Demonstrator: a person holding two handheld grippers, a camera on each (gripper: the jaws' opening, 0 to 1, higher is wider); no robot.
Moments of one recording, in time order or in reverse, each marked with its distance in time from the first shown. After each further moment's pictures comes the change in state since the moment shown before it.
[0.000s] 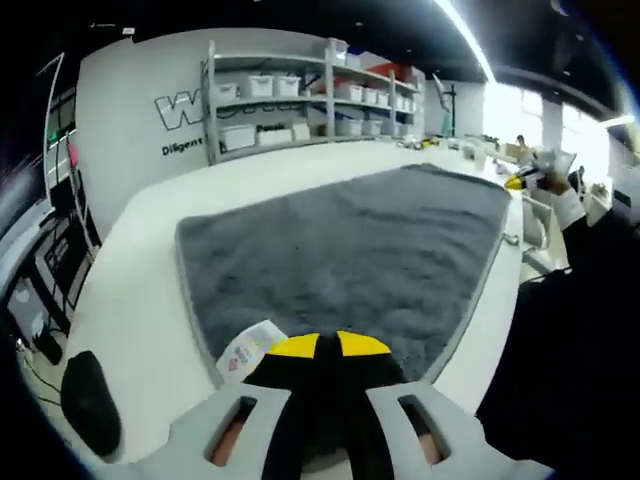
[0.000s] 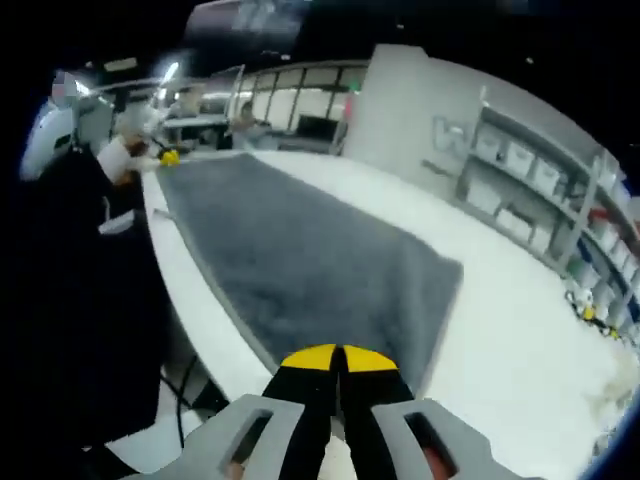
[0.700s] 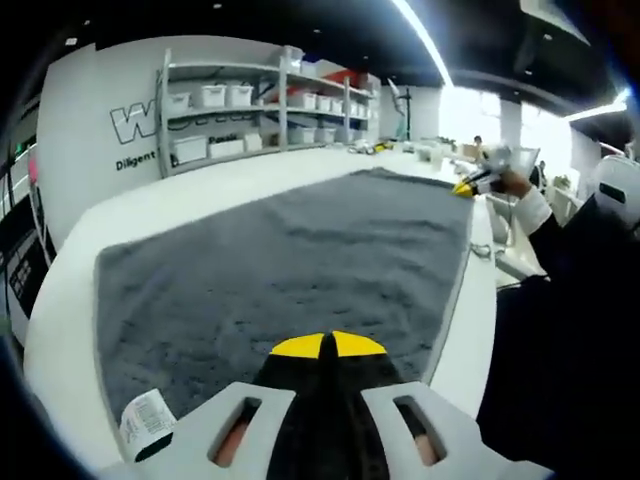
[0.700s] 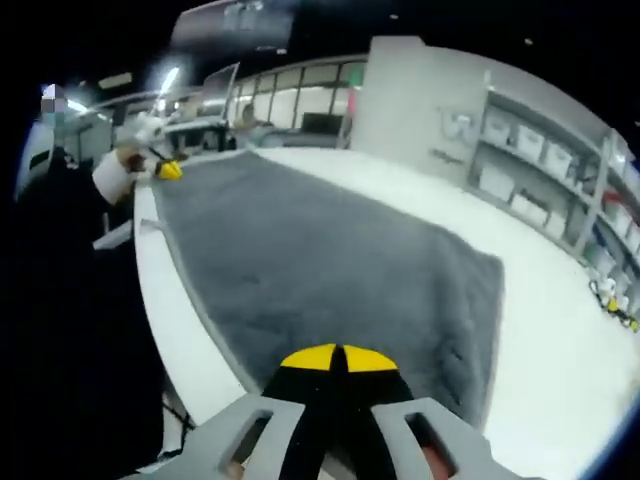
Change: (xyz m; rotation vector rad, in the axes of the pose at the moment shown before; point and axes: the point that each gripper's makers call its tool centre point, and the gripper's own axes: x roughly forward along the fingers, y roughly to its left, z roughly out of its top) left arm 0.048 -0.053 0.010 0.000 0.002 -0.170; right arm 0.044 0.020 -0.014 0.026 0.092 0.052
